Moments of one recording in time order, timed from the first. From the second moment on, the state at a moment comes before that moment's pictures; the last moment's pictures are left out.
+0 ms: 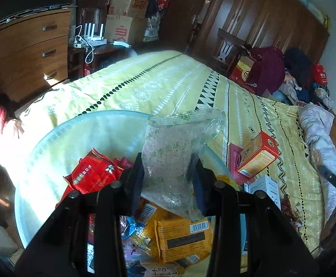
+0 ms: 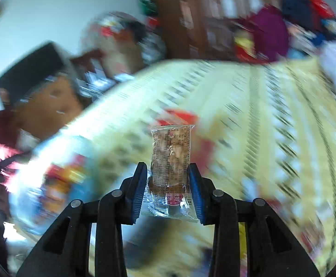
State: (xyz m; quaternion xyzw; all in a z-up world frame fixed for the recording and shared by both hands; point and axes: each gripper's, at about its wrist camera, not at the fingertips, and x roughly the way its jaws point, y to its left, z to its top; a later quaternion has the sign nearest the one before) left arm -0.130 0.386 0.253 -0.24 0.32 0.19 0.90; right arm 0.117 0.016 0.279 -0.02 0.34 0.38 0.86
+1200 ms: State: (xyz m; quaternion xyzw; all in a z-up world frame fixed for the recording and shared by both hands) left arm -0.159 0.198 0.436 -0.15 0.22 0.01 0.96; right arm -0.030 -0.141 0.489 0.04 0.21 0.45 0.87
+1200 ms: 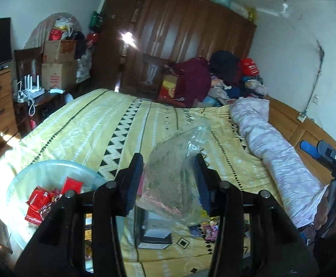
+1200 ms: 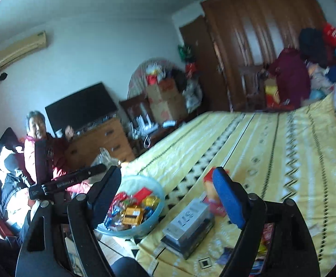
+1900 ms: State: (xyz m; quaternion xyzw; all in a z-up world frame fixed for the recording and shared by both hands) left arm -0.150 0.083 0.369 -0.09 0.29 -0.11 0.94; right arm -0.087 -0.310 0.429 0.04 0.26 0.34 0.90
